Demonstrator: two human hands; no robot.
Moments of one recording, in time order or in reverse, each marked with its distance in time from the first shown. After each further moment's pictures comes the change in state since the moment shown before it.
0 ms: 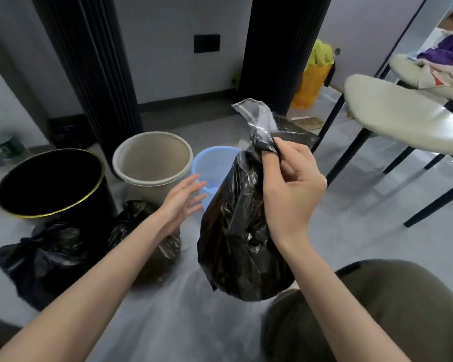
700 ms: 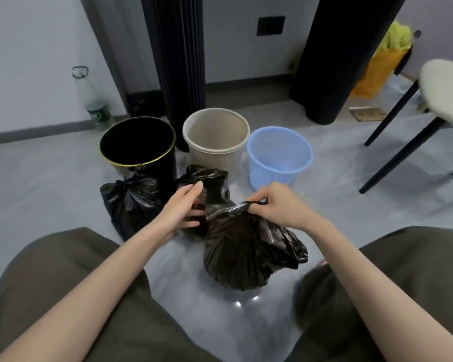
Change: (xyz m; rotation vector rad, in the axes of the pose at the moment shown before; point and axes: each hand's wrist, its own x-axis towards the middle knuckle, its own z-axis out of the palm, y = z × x) left_hand -0.189 0.004 -0.072 0.287 0.269 -0.129; right_hand -0.075 0.022 0.015 -0.501 -1.261 0.103
